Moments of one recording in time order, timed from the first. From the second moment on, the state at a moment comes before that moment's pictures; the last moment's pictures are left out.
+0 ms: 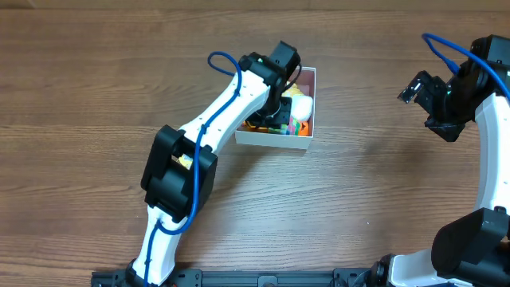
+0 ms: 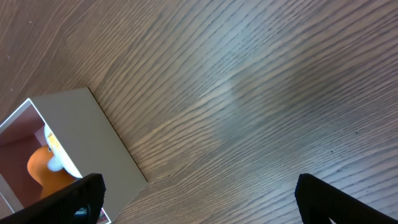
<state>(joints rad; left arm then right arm) -0.57 2.21 1.89 -1.13 0.12 -0.45 -0.28 1.66 1.56 -1.20 -0.22 0.41</state>
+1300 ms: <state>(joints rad) -0.57 1.67 2.30 -1.69 -0.23 -0.36 -0.28 1.66 1.56 -1.20 -0.22 0.41</state>
